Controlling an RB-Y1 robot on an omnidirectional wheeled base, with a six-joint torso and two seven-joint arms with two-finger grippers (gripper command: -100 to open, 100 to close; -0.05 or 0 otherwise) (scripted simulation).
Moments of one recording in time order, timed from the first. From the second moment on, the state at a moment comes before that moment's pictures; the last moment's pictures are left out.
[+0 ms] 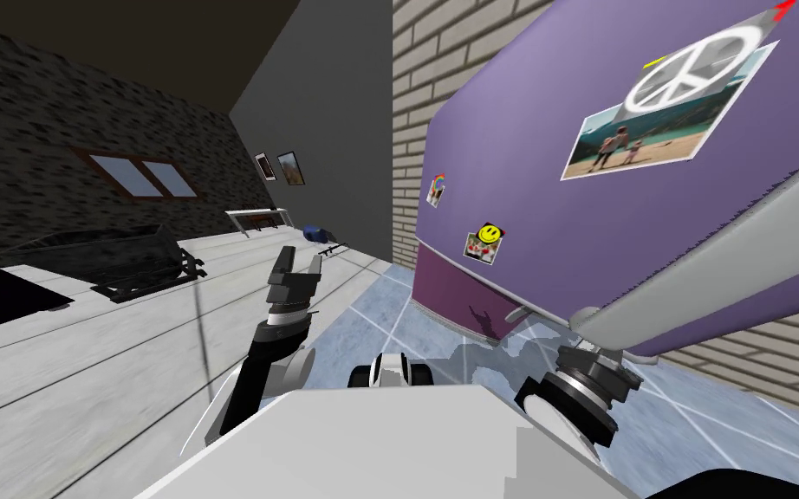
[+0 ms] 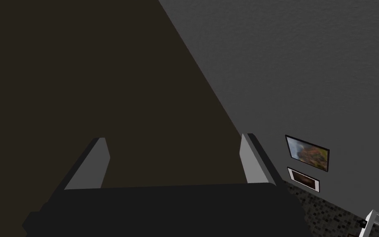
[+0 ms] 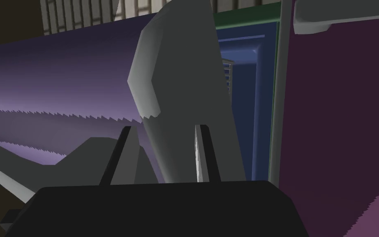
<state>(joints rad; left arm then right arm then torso) 0.47 0.03 -0.01 -2.35 -0.12 -0.48 0.15 0.65 -0.48 -0.07 -1.81 1.82 1.21 0.60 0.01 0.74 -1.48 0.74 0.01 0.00</state>
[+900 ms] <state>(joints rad) 0.47 0.03 -0.01 -2.35 -0.12 -0.48 0.15 0.71 -0.37 -0.10 -1.88 1.80 1.30 0.72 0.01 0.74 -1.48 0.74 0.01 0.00</state>
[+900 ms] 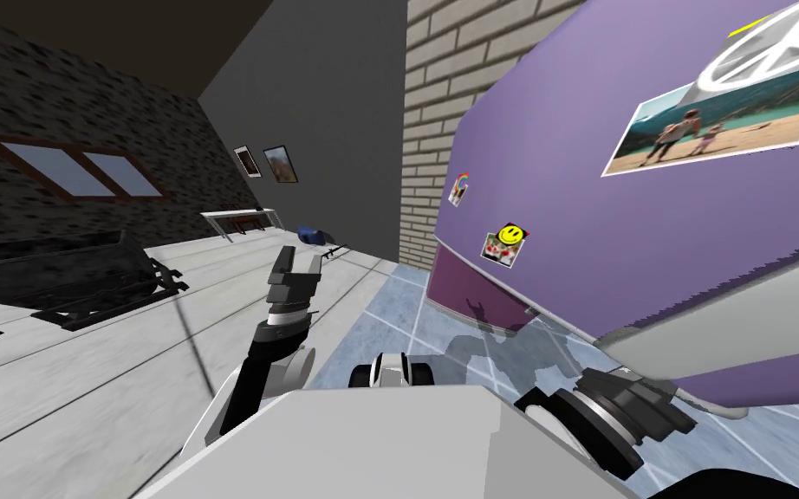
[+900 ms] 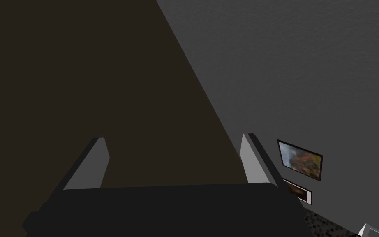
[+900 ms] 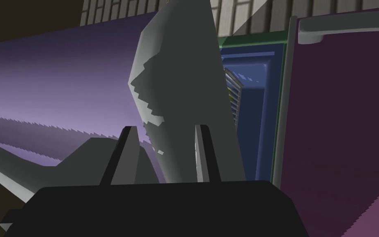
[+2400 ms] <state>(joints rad) 0.47 0.03 -0.01 -2.35 -0.12 -0.48 0.15 0.37 -0.46 -0.28 -1.53 1.68 1.31 0.87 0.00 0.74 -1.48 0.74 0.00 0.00</state>
